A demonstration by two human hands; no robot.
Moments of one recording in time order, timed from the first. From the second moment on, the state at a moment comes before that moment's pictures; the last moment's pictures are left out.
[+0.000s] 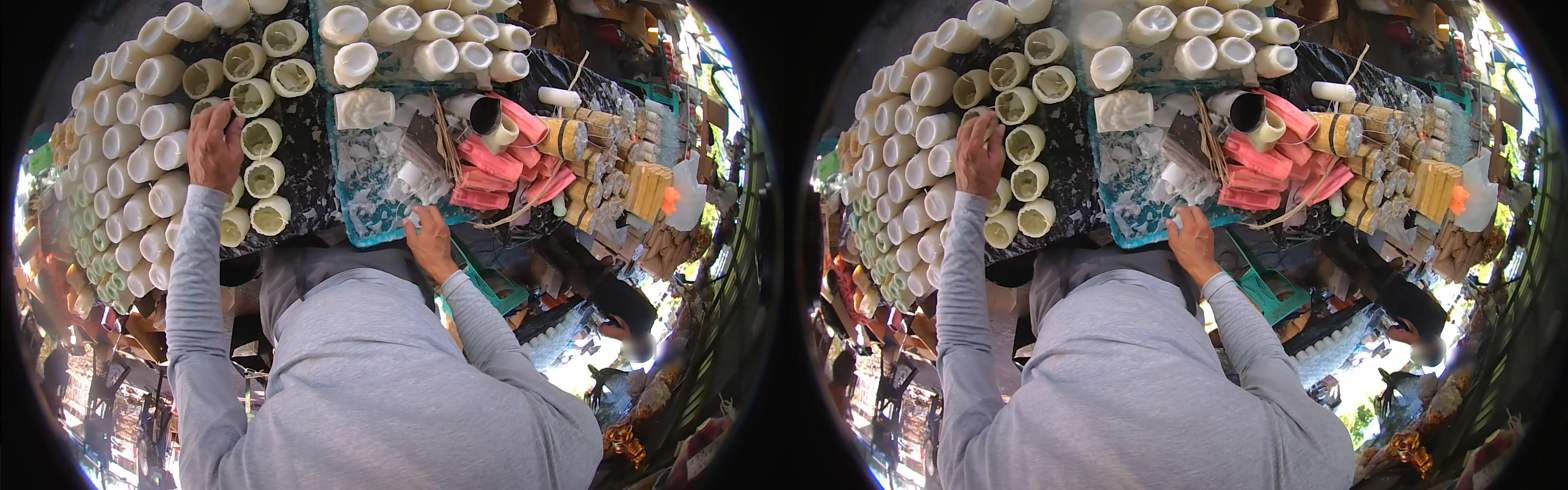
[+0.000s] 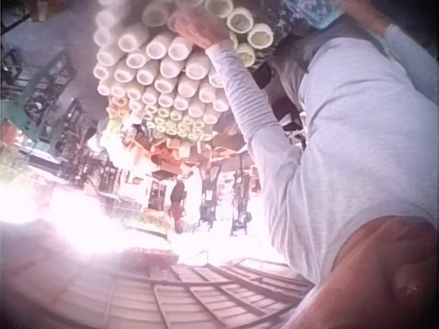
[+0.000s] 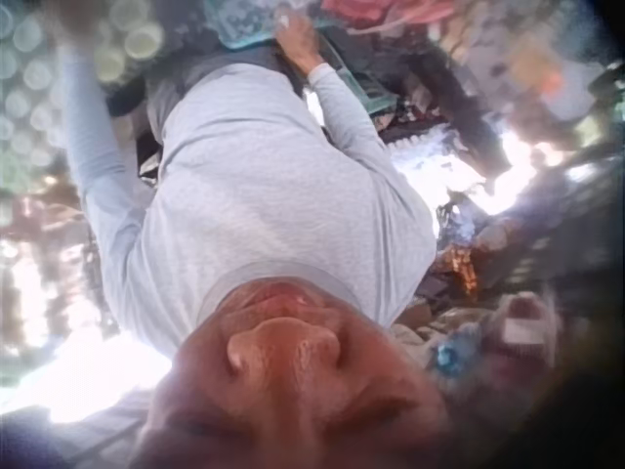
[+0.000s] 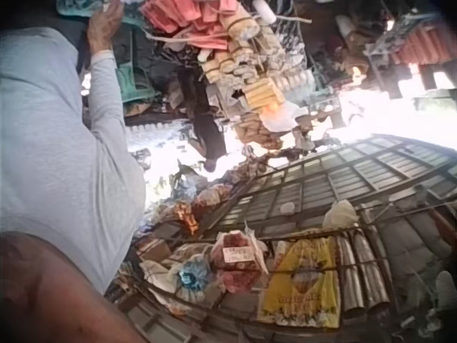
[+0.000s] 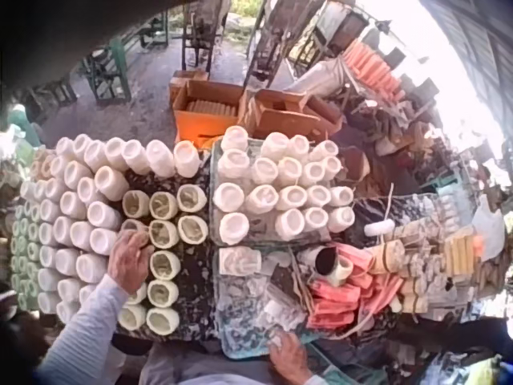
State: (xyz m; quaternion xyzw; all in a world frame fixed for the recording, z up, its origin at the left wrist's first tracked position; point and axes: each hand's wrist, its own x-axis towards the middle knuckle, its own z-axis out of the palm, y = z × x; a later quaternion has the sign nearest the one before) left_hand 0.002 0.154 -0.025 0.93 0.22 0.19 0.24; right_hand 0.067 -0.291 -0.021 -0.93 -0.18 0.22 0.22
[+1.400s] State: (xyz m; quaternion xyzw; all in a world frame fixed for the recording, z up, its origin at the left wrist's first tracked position) left_hand 0.020 -0.102 -0.029 0.72 0.36 0.06 0.59; right_hand 0.101 -0.259 -0.004 -0.83 -0.32 0.24 0.38
